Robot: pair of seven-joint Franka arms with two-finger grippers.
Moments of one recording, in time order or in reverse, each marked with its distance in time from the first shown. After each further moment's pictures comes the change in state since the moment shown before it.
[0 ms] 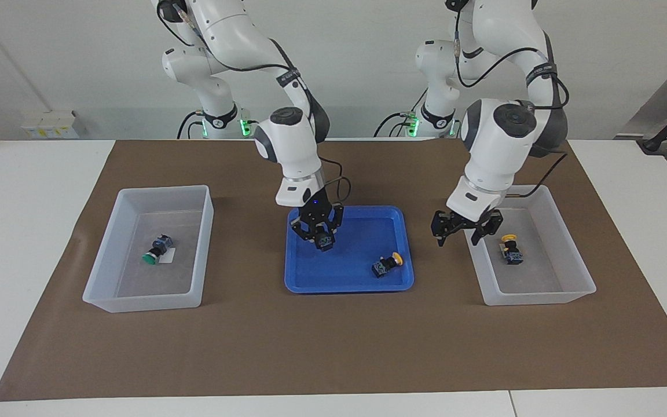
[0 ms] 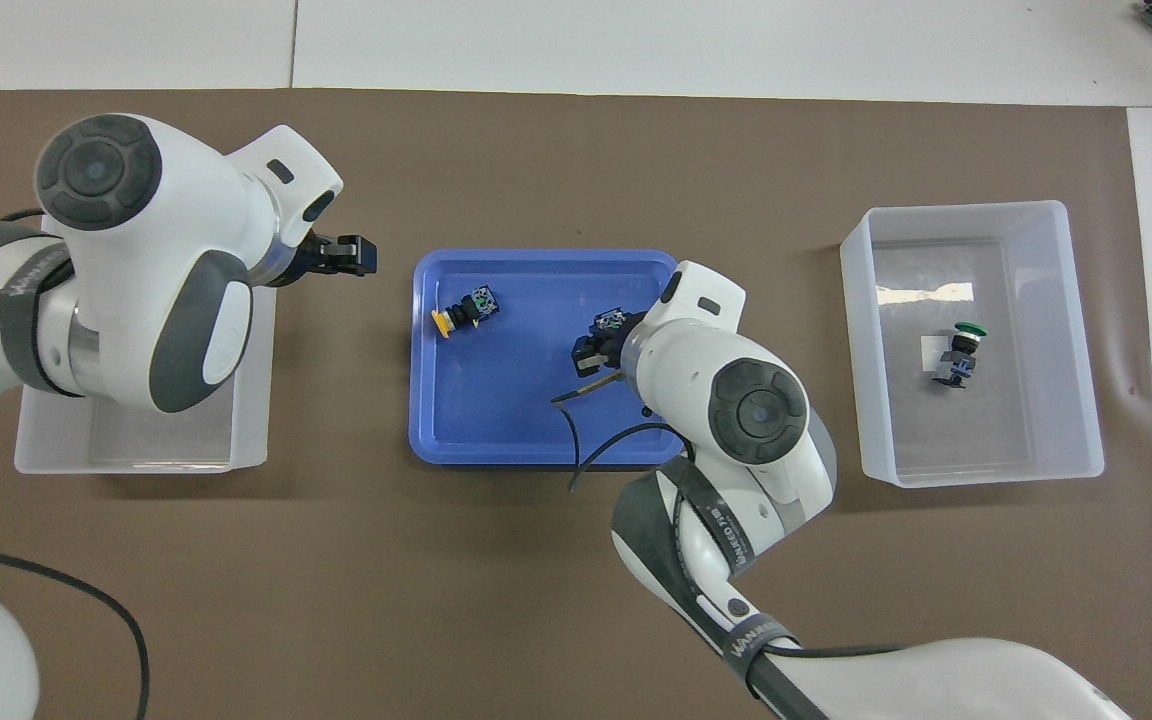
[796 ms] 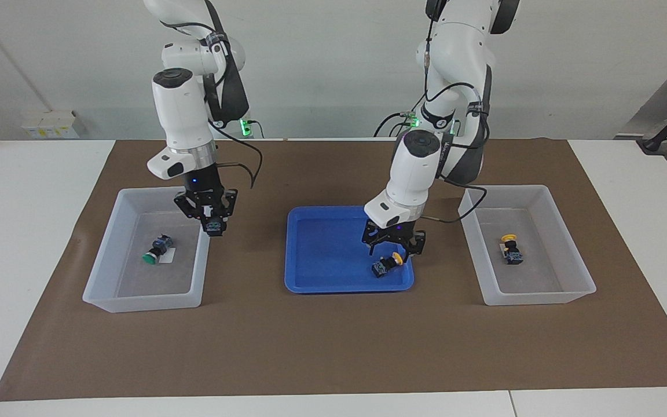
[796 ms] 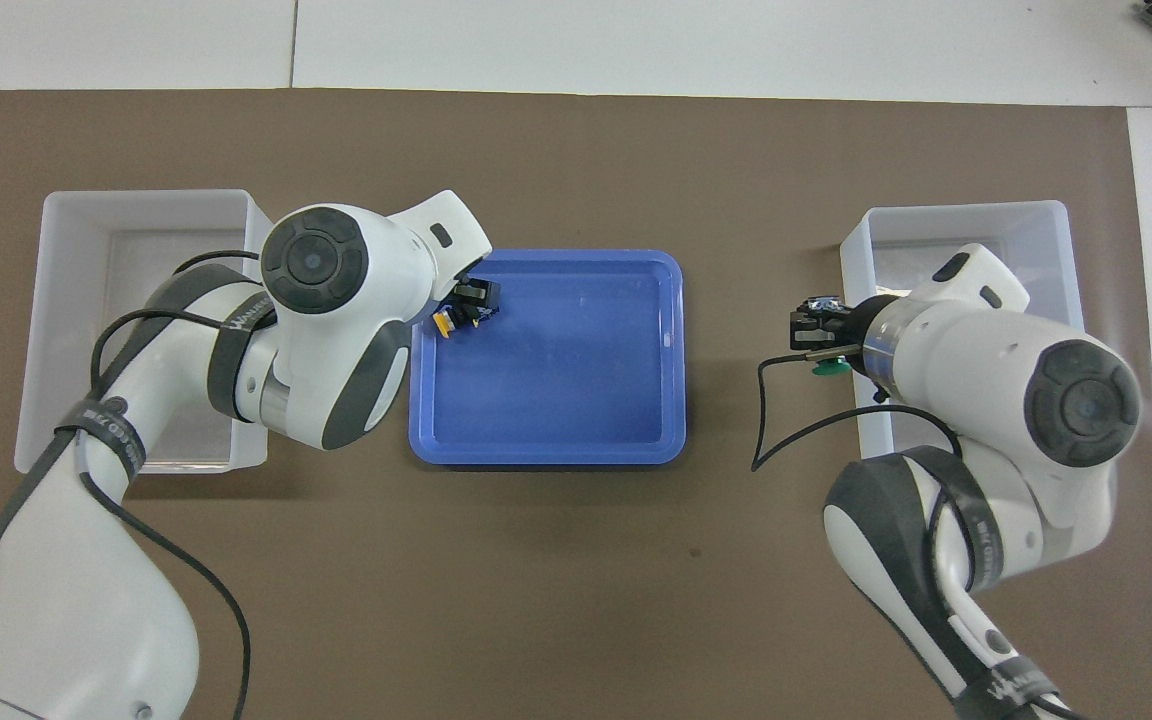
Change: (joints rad) left arm -0.173 0.145 -0.005 -0.046 0.000 0.232 0.115; right arm -0.361 -0.288 -0.003 -0.179 -0.001 -0.196 -0.020
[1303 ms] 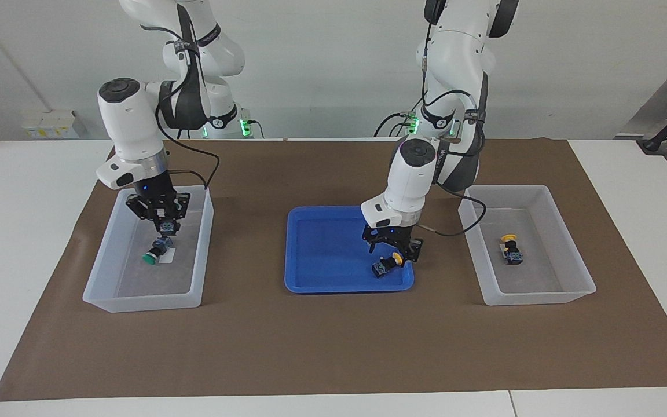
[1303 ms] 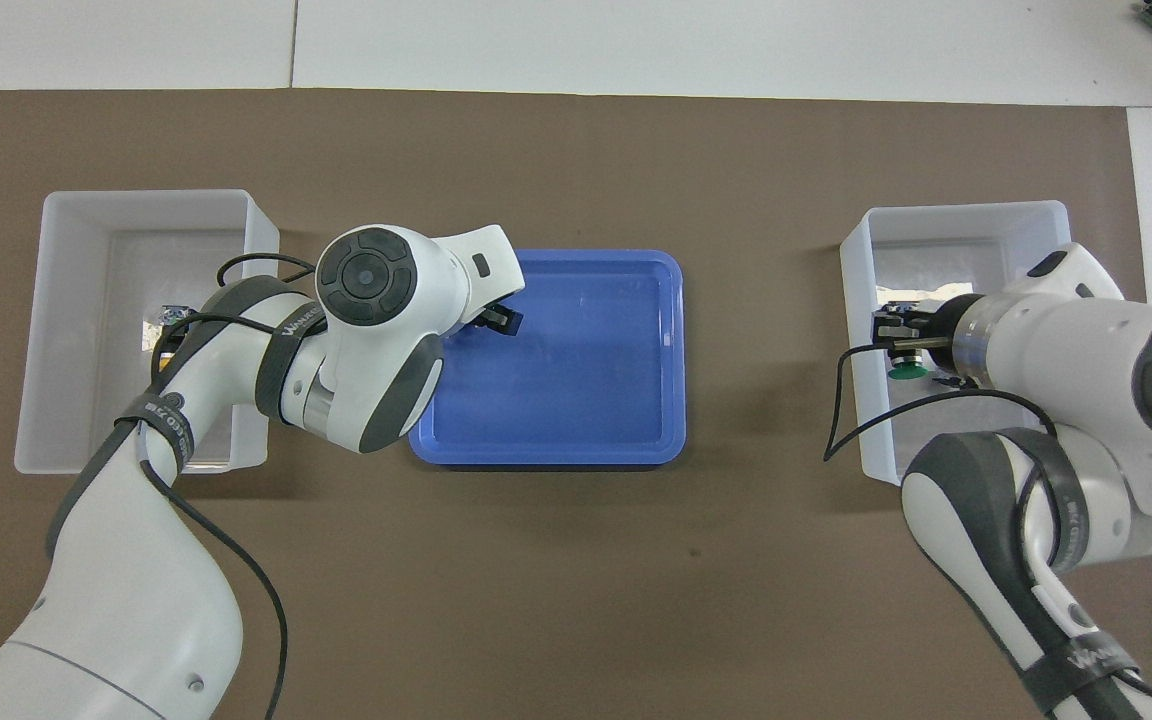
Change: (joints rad) left arm -0.003 0.016 0.006 -0.018 0.001 0.007 0.208; right arm -0.173 0.005 -0.001 -0.018 0.000 -0.077 -0.256
